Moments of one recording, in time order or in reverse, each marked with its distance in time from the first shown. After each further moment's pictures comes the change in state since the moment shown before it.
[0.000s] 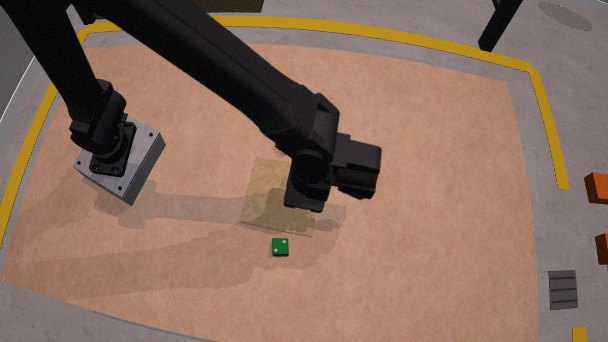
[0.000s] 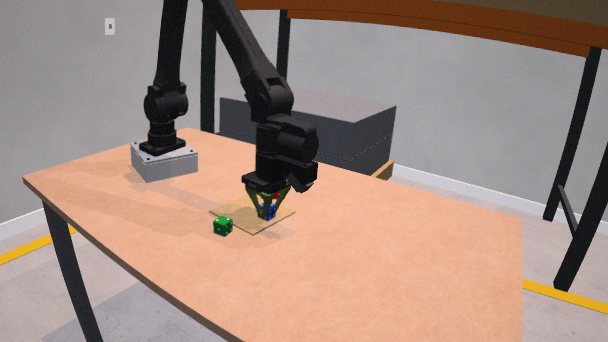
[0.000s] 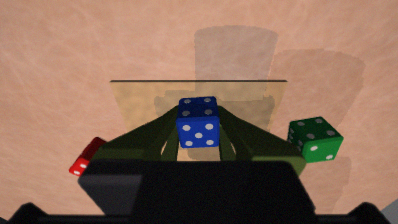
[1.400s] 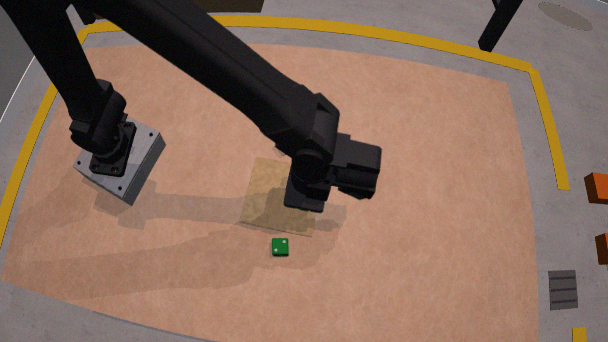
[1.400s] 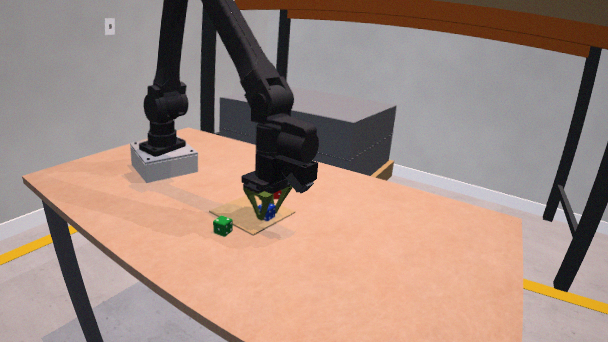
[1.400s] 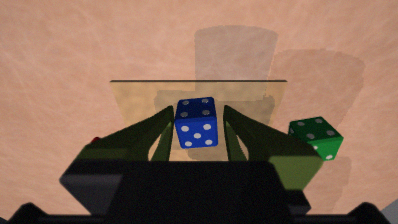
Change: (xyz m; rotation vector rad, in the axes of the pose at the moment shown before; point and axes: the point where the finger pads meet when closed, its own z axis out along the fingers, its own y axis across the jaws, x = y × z) arm 0.000 0.000 0.000 0.000 0.000 0.000
